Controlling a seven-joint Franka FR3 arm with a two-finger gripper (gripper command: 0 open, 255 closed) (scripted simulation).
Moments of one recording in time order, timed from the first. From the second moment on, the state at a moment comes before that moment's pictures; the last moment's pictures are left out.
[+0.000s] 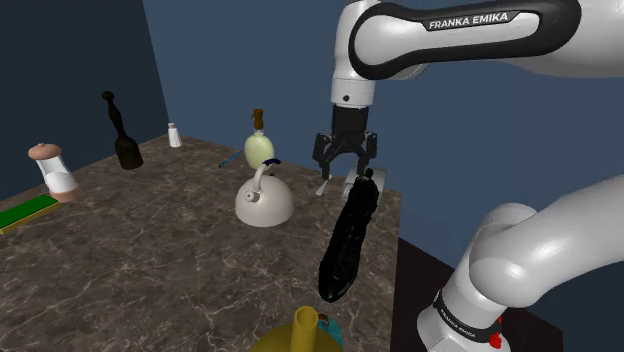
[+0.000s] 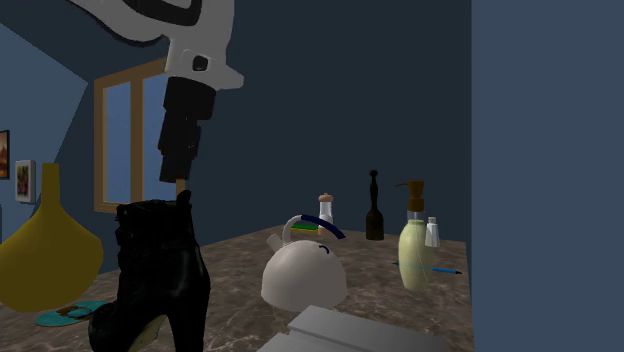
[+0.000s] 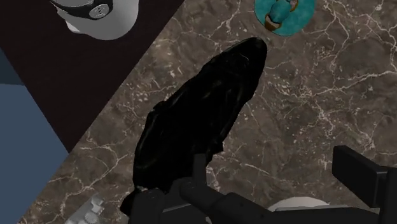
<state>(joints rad) -0.01 -0.56 0.12 -2.35 0.19 1.66 0.54</state>
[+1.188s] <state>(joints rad) -0.06 0.11 0.24 -1.88 0.21 1.93 1.21</state>
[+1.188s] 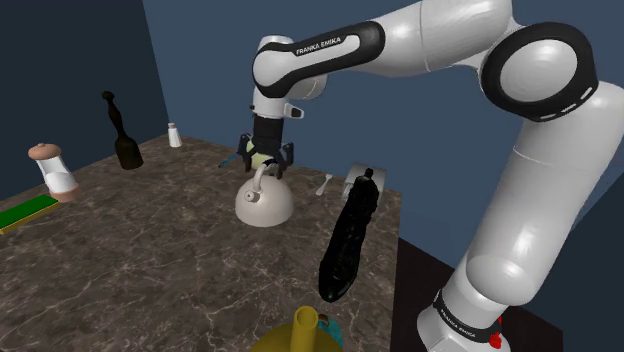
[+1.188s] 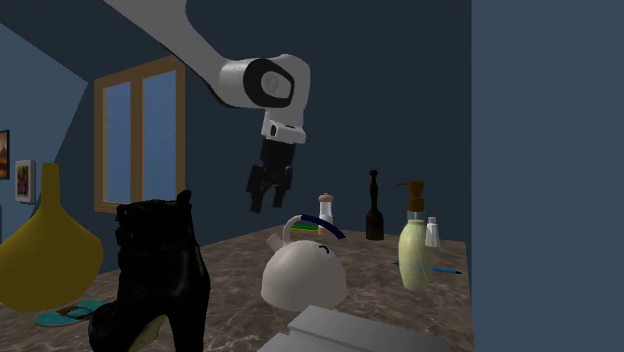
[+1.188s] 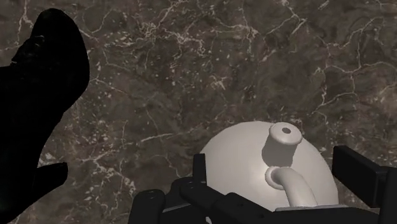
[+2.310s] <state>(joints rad) -0.05 0.28 0.22 -1.81 0.19 2.04 1.32</state>
